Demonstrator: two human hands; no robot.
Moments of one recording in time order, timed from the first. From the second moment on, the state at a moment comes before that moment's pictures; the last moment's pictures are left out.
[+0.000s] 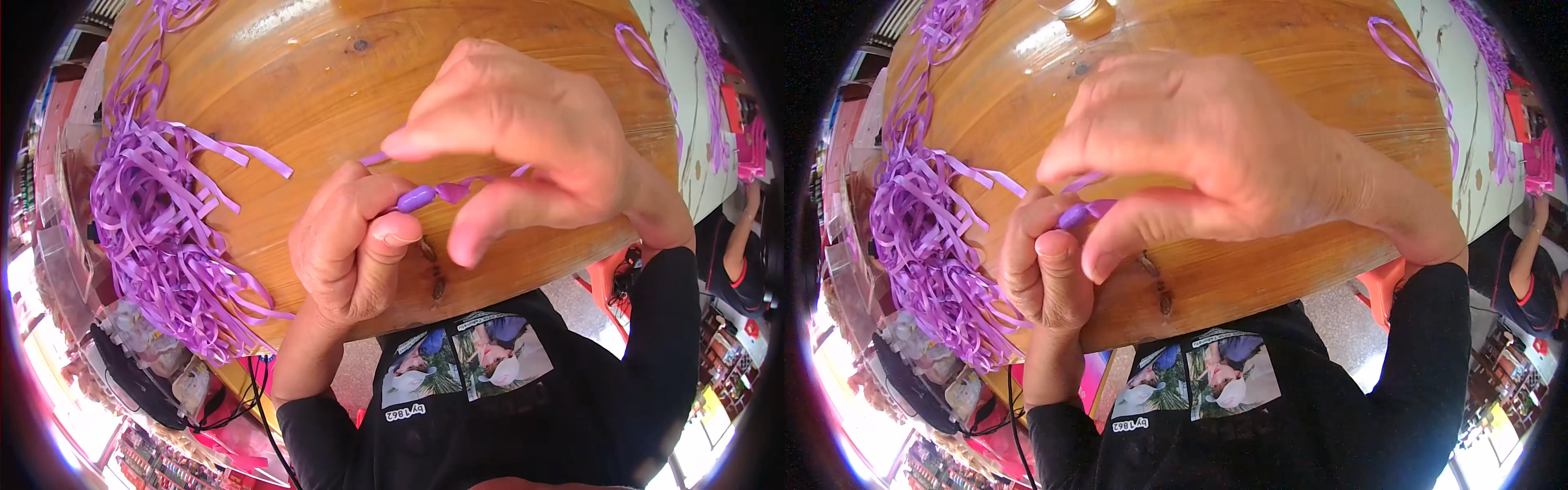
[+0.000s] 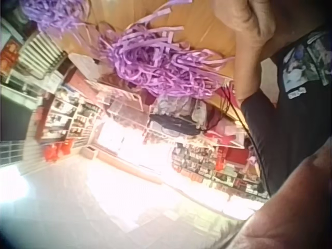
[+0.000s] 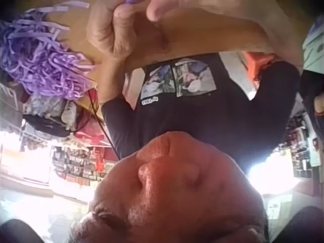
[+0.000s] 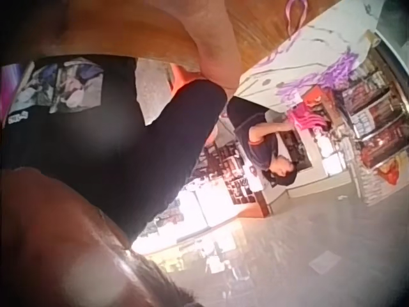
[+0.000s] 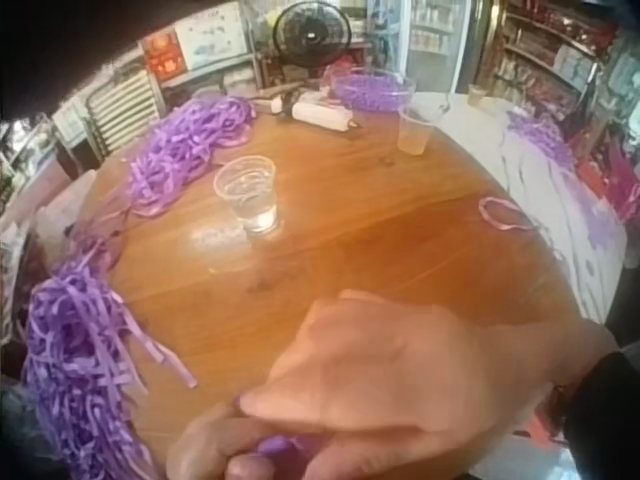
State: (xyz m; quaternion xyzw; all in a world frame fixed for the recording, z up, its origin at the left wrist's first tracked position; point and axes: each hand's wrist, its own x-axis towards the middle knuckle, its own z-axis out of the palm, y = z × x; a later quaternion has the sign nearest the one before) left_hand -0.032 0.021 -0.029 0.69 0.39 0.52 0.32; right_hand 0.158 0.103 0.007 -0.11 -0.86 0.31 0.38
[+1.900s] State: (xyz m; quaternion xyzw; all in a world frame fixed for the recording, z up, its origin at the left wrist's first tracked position) left_hand -0.012 0.015 -0.052 0.84 0.32 0.43 0.11; right_hand 0.070 0.142 0.020 -0.17 -0.90 0.24 0.31
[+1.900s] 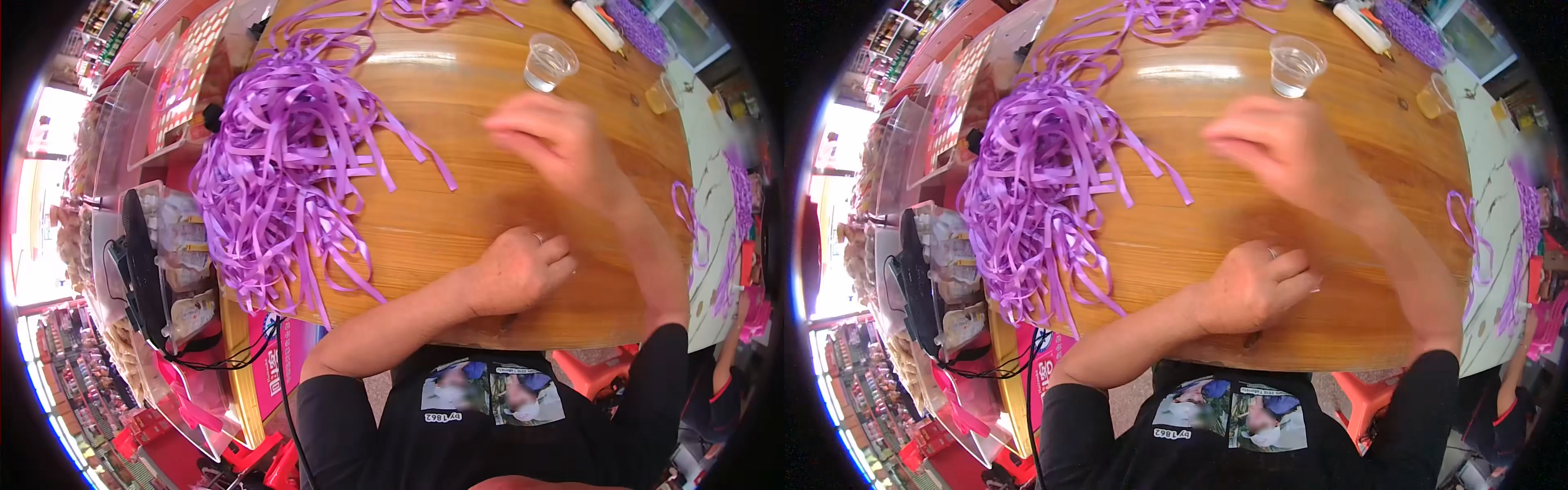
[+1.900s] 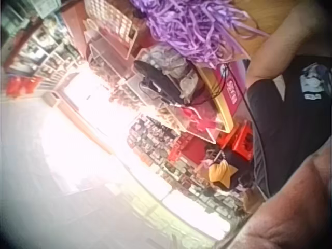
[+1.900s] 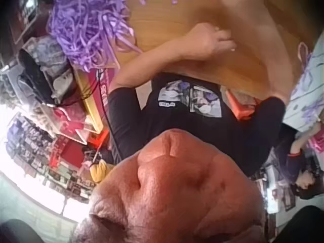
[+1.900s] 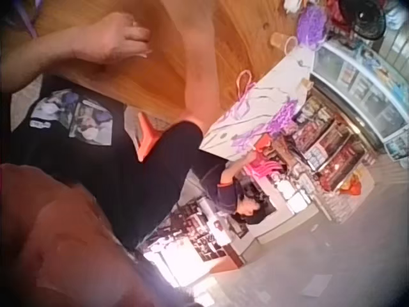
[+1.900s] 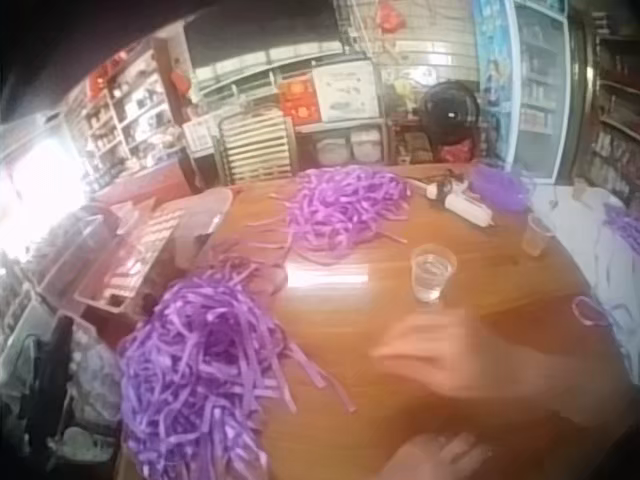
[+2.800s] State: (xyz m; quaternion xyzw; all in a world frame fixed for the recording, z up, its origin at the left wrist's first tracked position) left_hand -0.012 0.018 -0.060 0.84 0.30 0.44 0.10; right_hand -0.096 0.154 0.114 -0.01 -0.87 0.37 0.31
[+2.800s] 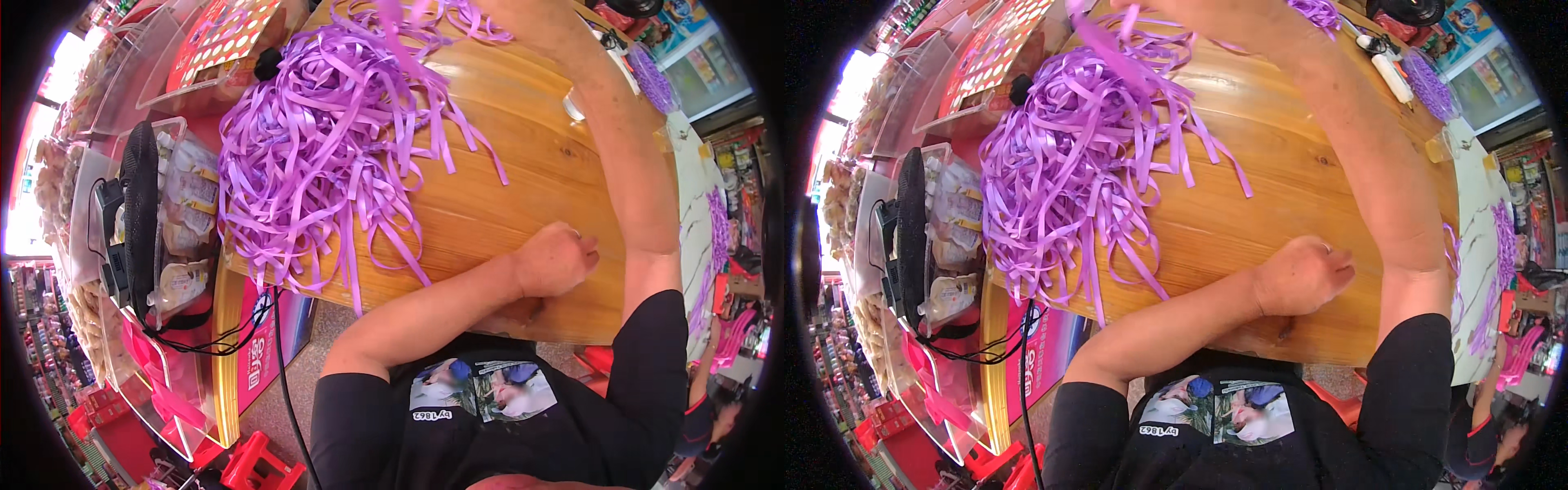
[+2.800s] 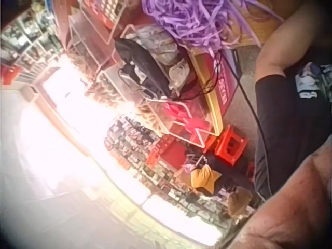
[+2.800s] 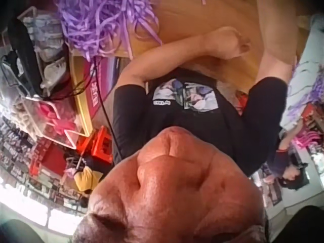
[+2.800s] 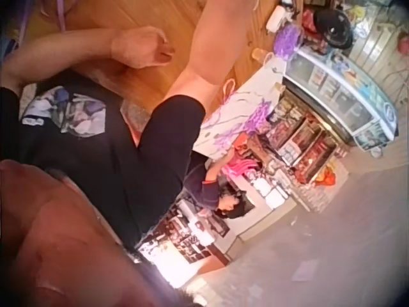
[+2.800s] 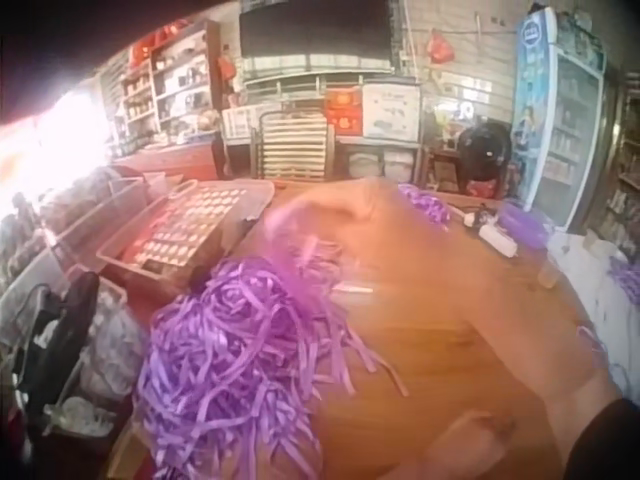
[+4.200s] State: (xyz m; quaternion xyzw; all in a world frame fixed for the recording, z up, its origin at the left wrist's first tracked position) left_hand -0.067 0.031 -0.007 0.48 0.33 0.70 0.43; right_hand 0.159 0.093 0.060 -0.31 -0.69 0.61 0.23
